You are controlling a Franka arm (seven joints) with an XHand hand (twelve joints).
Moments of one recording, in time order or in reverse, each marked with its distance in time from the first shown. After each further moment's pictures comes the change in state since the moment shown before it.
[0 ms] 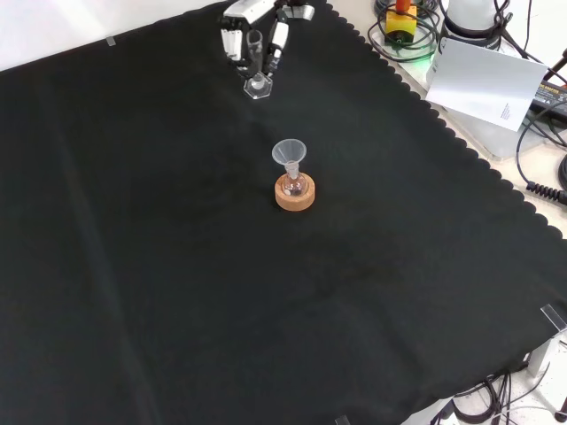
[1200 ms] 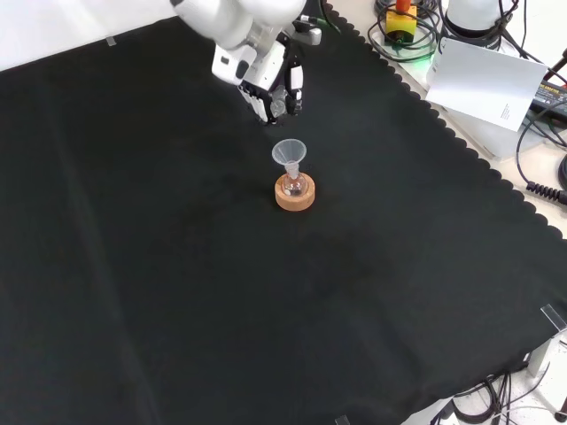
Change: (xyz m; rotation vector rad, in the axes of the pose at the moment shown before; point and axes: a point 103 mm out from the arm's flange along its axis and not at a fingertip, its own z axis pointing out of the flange) arm 0.055 0.039 0.044 0.542 -0.222 0.062
